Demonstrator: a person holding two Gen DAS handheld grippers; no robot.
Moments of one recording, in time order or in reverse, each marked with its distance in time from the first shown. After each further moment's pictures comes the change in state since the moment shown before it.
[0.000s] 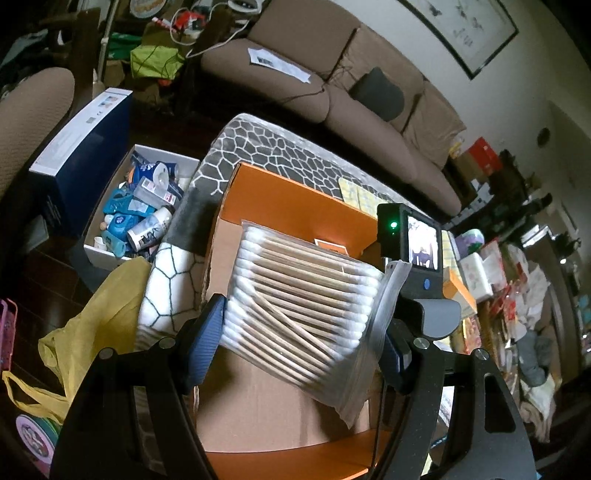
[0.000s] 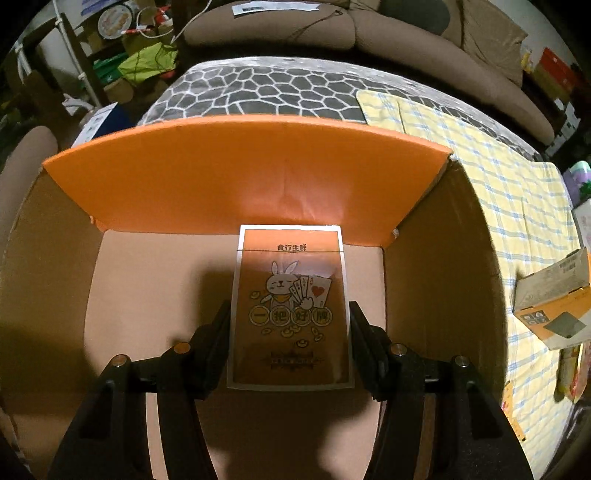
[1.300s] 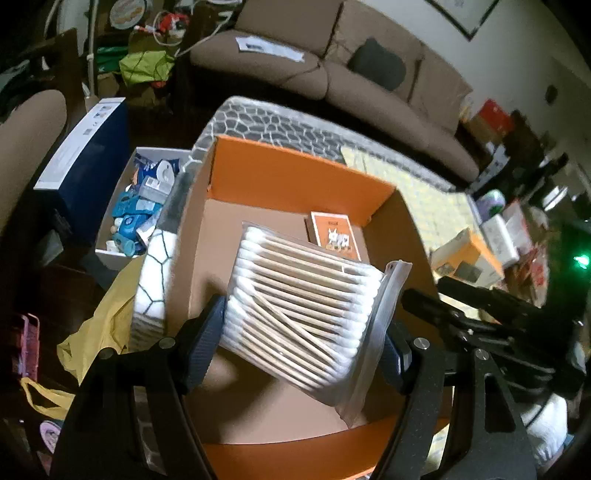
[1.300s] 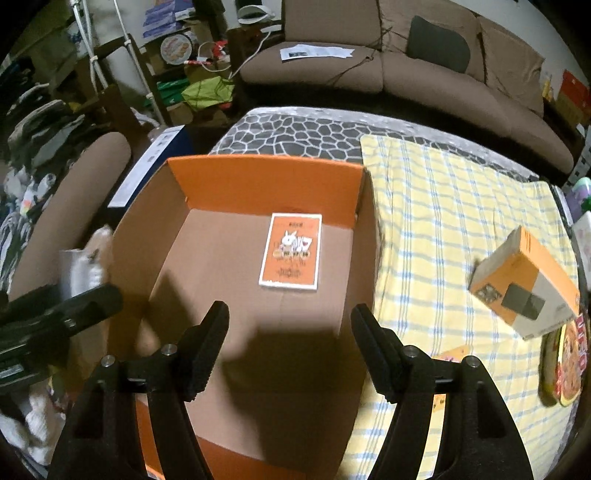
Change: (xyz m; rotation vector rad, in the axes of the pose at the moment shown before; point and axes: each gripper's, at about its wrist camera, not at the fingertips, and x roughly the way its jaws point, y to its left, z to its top) left arm 0.027 -0.038 -0.017 0.126 0.077 0.111; right arm -0.120 -0.041 -0.067 -0.100 -0.150 0.190
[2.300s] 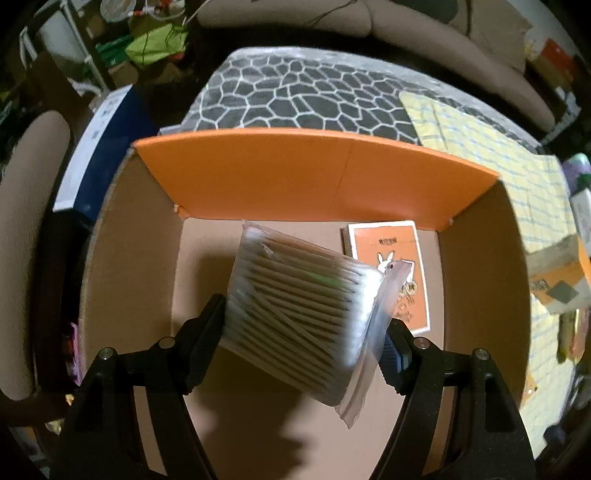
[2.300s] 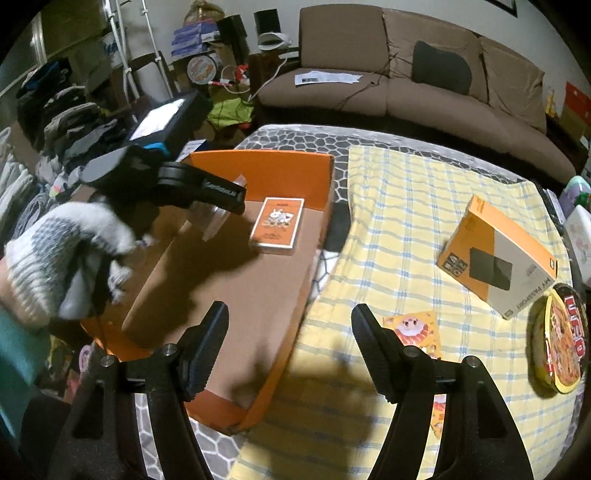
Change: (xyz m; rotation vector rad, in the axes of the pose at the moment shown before) left arm 0.135 -0.036 0.067 0.045 0.226 0.318; right arm -0.058 -0.046 -0.072 -0.057 -0.123 0.067
